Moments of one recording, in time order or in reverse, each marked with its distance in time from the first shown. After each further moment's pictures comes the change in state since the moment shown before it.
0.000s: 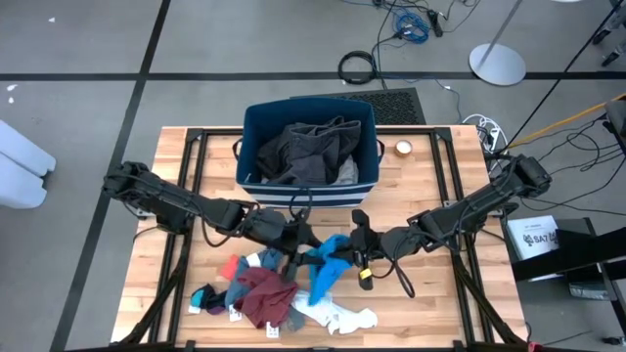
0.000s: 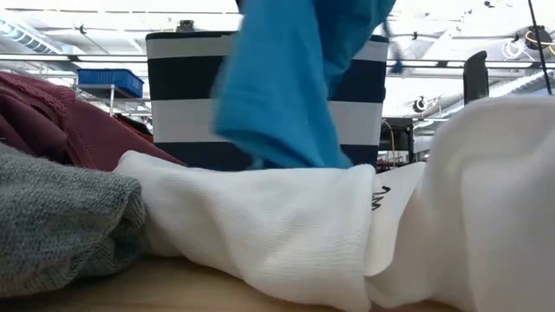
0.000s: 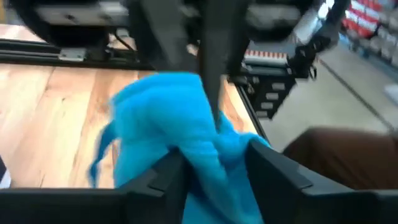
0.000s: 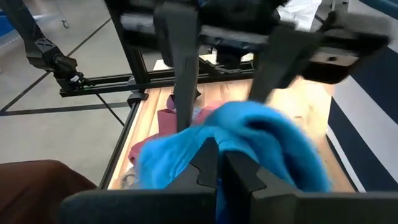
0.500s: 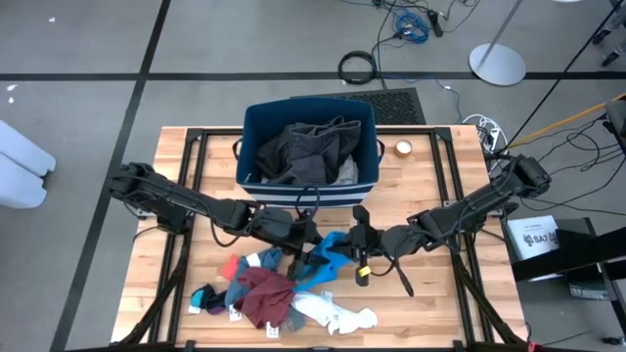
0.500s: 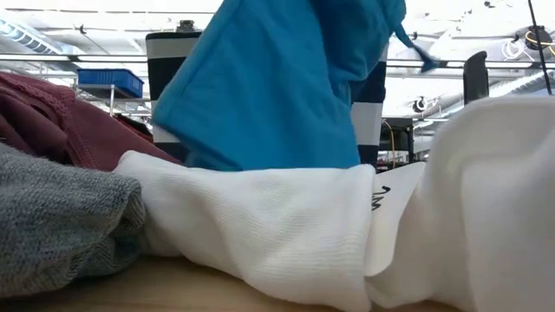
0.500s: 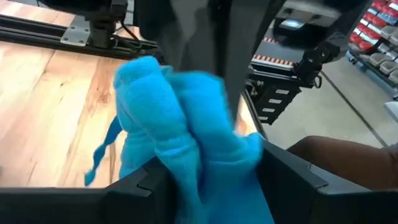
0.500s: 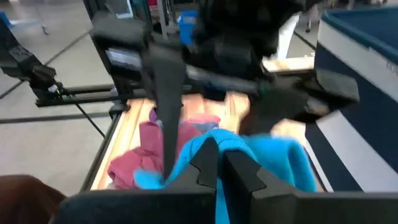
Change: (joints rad) left arm 0.025 0.051 0.000 0.030 0.031 -0.068; right arm -0.005 0.001 0.000 0.040 0.077 -0.047
